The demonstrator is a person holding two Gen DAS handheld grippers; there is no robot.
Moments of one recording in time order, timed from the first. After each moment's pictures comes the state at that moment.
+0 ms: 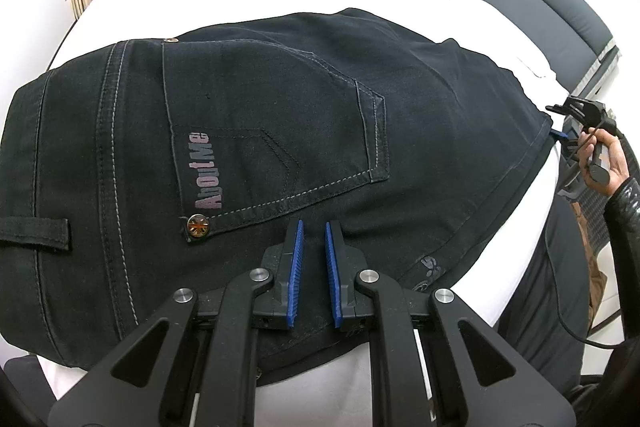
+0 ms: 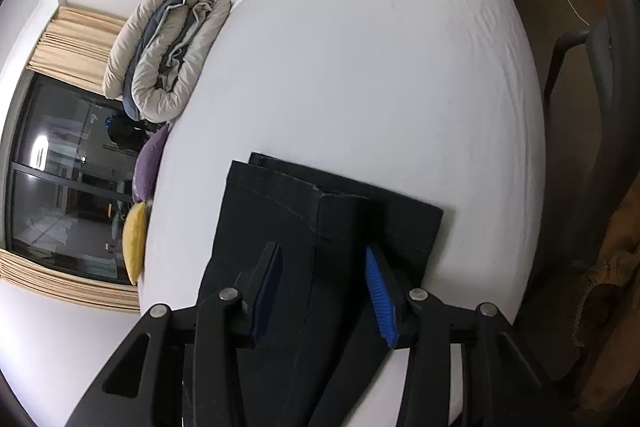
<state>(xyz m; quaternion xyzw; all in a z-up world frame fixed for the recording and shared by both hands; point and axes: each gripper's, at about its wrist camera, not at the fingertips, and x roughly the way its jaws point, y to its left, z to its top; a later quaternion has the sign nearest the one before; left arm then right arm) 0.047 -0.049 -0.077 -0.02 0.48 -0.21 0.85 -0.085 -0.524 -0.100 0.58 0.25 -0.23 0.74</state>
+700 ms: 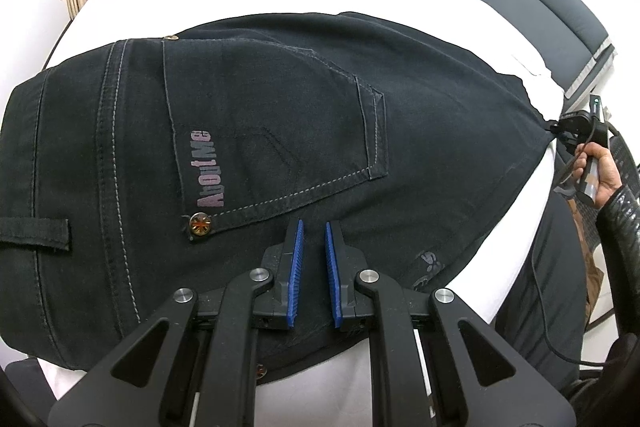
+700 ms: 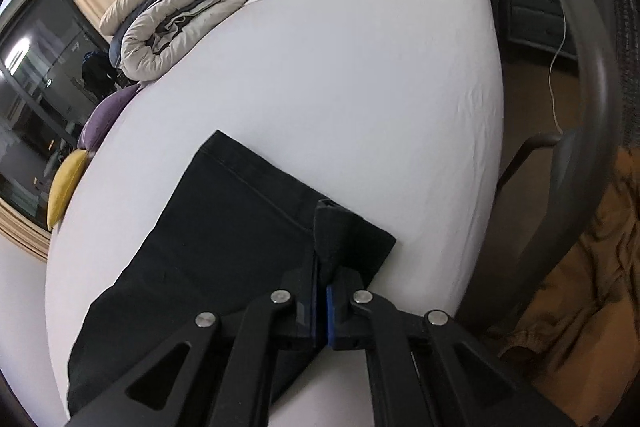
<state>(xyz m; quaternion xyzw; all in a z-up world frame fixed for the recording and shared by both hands) 0.049 -0.043 -0.075 -0.02 0.48 -0.22 0.85 -0.076 -0.506 -0.082 0.39 0.32 -0.32 0.80</state>
